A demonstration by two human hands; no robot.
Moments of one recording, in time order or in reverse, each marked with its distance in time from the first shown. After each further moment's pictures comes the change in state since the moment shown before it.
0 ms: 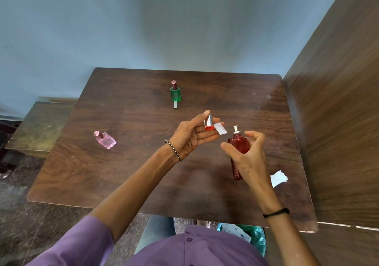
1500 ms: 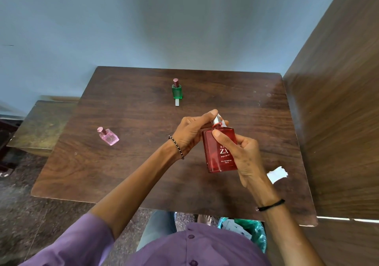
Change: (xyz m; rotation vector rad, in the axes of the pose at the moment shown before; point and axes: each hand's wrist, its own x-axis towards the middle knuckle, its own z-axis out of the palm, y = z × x) left_hand -0.014 -0.002 0.003 0.294 -0.003 0.149; right_hand -0.018 -0.024 0.012 0.335 -0.205 0.141
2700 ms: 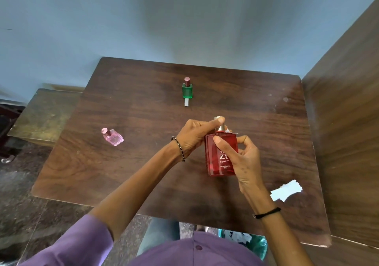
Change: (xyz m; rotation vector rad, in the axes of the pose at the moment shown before) left_hand 0.027 -0.002 -0.042 0.098 -0.010 -0.023; right_hand 0.038 0.011 0.034 0.050 0.028 -0.045
